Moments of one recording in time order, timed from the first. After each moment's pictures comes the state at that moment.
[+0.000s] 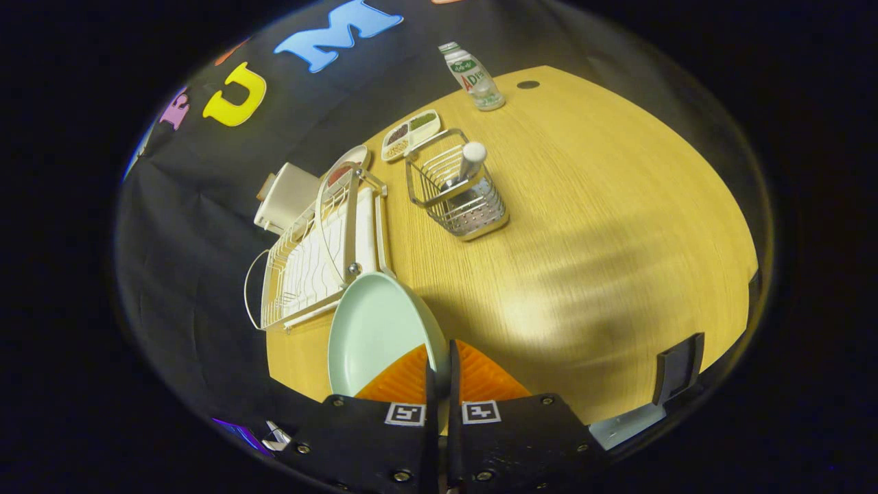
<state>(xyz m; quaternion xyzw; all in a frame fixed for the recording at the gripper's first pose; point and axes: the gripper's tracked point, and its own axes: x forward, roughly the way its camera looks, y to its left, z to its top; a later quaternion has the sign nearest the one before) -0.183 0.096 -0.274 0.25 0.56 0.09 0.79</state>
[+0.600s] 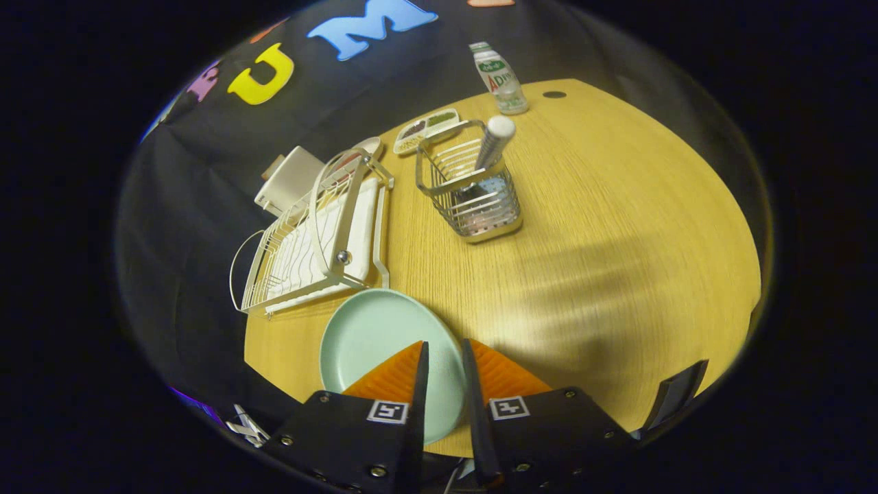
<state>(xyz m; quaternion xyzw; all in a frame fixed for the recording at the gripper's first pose) -0.165 0.094 -0.279 0.16 0.50 0.12 0.84</state>
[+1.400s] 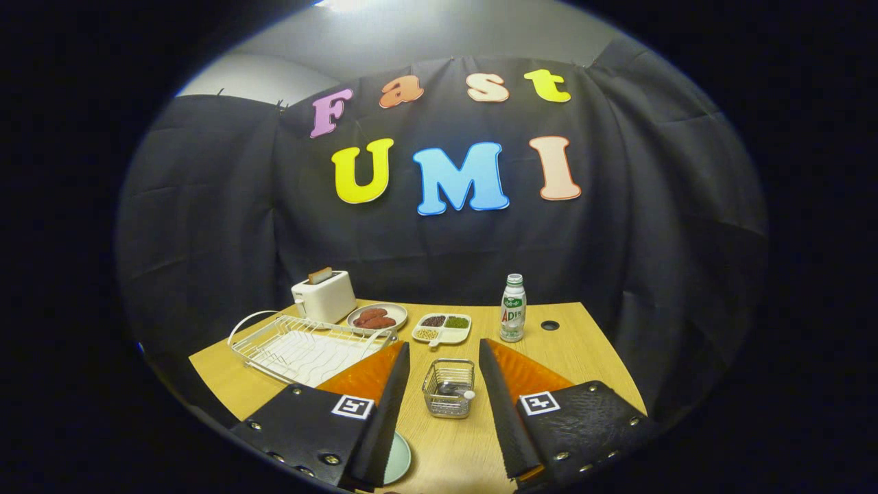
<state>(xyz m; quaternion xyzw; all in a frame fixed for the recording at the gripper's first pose) -0.107 0.029 -0.079 0.01 0.12 0.14 0.98</state>
